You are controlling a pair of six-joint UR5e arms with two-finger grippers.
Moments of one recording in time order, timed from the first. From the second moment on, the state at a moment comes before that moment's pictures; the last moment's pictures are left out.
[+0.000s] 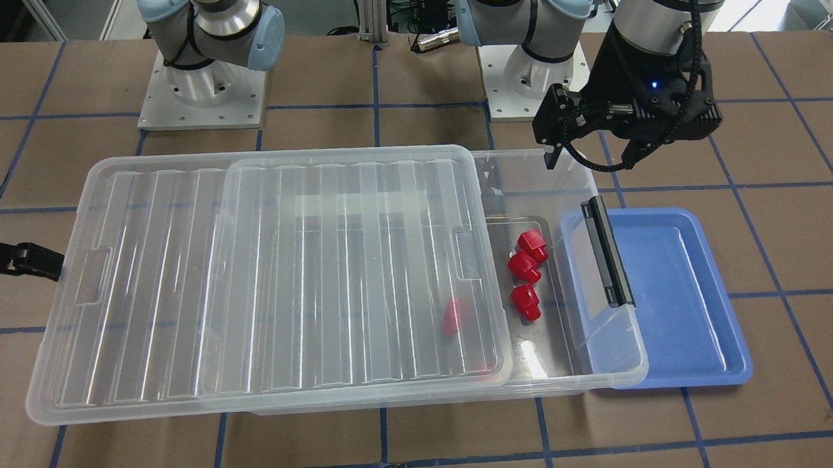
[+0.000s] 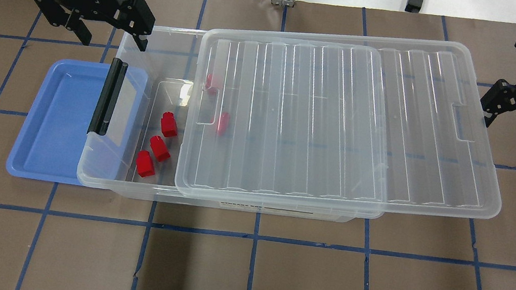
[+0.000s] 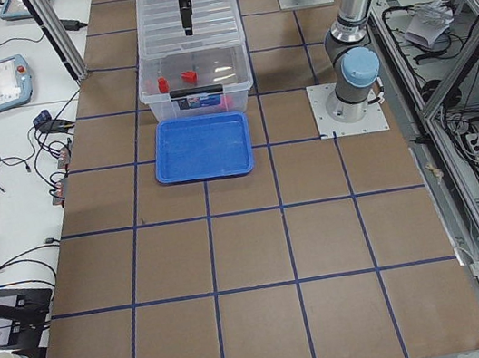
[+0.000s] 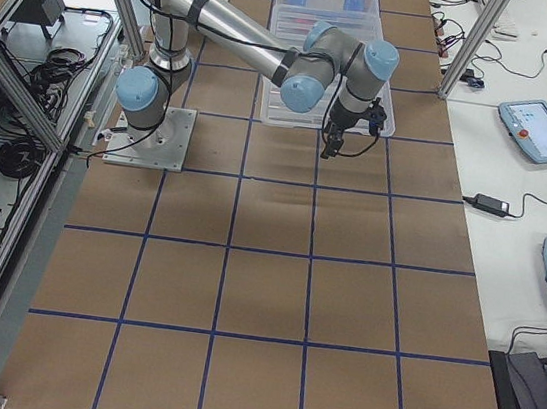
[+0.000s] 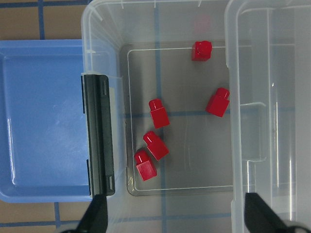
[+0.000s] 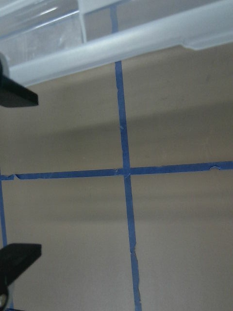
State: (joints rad) left arm -1.55 -1.60 -1.49 -1.57 1.55 0.04; right arm 1.21 -1.29 1.57 -1.67 -1.66 -0.28
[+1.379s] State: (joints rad) left arm -1.55 -1.60 -1.49 -1.57 1.55 0.04; right arm 1.41 -1.29 1.58 -1.68 -1.61 0.03
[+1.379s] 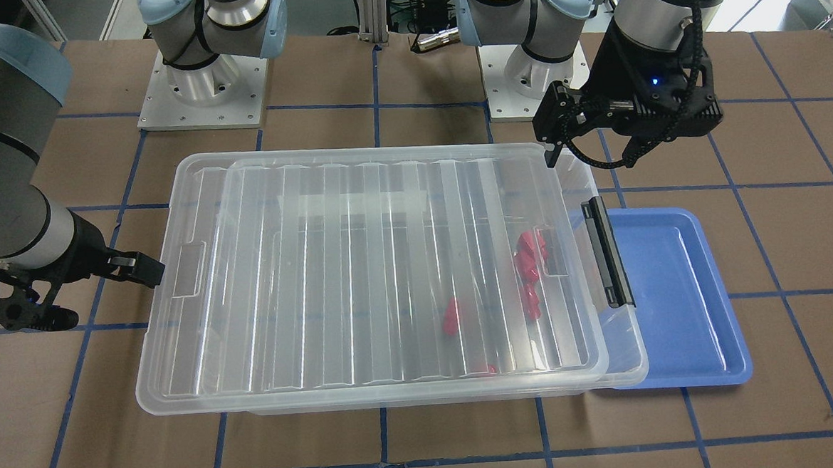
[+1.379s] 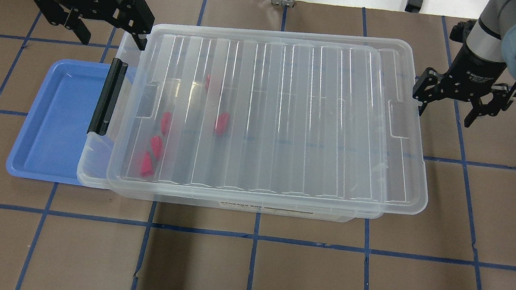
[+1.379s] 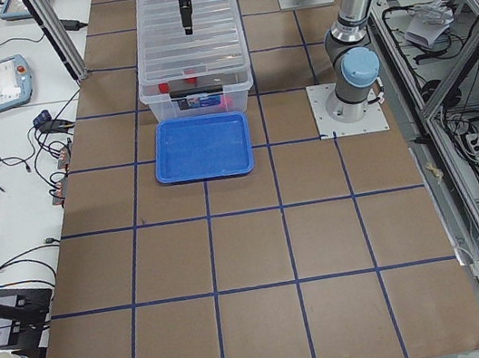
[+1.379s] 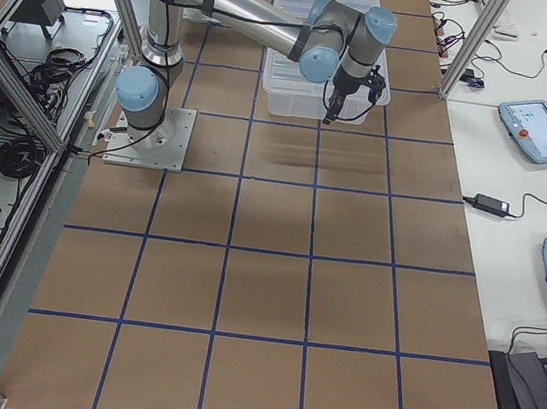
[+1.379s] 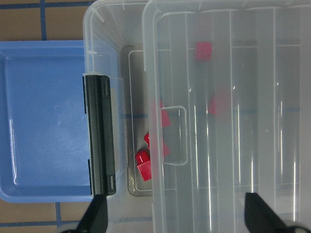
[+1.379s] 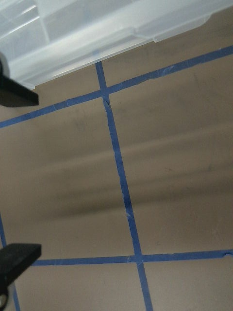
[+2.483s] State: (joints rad) left arm -1.55 -1.59 -1.49 -1.57 1.55 0.04; right arm 1.45 -1.37 1.52 -1.67 -1.61 0.05
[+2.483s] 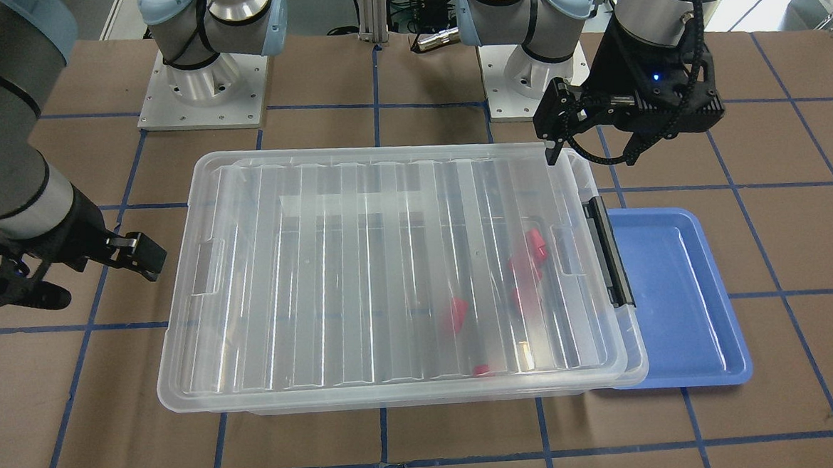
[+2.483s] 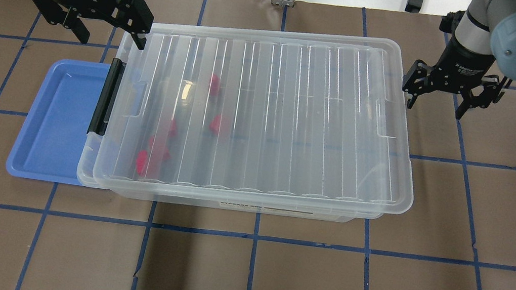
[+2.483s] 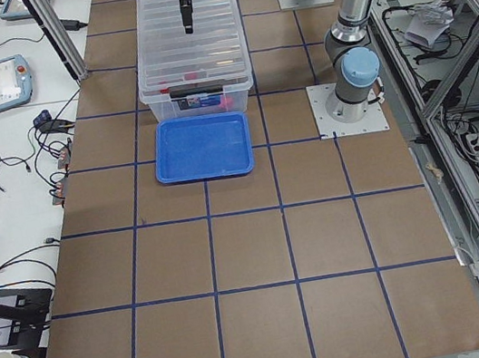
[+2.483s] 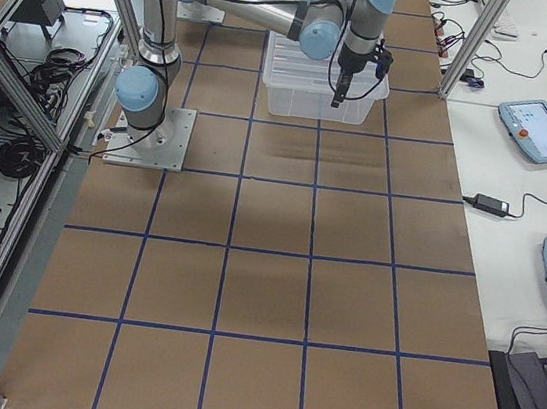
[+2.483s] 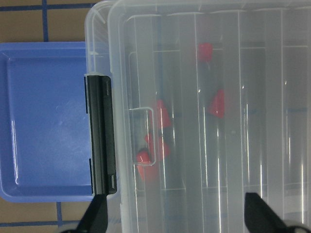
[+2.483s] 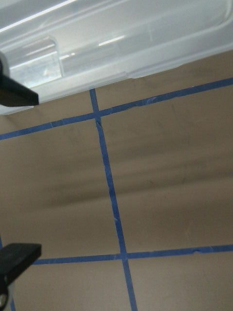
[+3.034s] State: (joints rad) left arm -1.55 -1.59 -1.48 -1.57 1.55 0.04; right arm 1.52 -1.50 1.52 -1.60 -1.55 0.08
